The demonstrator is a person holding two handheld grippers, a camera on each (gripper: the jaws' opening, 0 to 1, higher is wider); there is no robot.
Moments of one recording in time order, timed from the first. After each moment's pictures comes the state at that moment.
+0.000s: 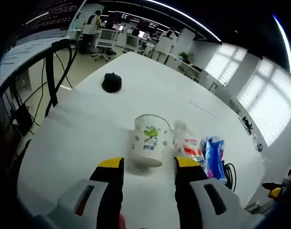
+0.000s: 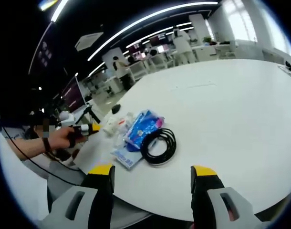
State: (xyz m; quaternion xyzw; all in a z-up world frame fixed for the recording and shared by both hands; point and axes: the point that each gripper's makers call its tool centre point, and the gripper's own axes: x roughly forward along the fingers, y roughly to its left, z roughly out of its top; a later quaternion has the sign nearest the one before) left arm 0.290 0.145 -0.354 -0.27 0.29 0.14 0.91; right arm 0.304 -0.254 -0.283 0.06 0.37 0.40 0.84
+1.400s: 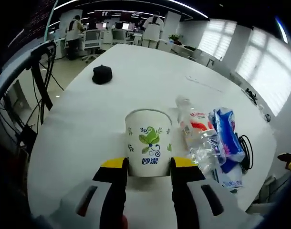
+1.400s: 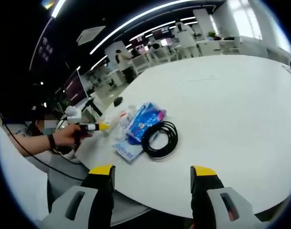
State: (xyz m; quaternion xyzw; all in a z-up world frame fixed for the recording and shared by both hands) left arm 0.274 0.131 -0.387 -0.18 0.36 0.12 0.91; right arm 0.298 -0.250 -0.295 0.05 0.39 0.41 0.82
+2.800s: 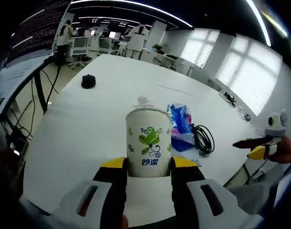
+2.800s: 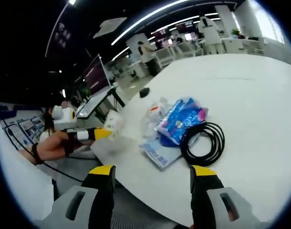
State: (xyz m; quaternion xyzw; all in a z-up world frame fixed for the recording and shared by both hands) left arm 0.205 0.041 -0.326 -0.18 0.31 0.02 0.93; right arm 0.261 -0.155 -0.299 0.03 0.39 0.51 0.76
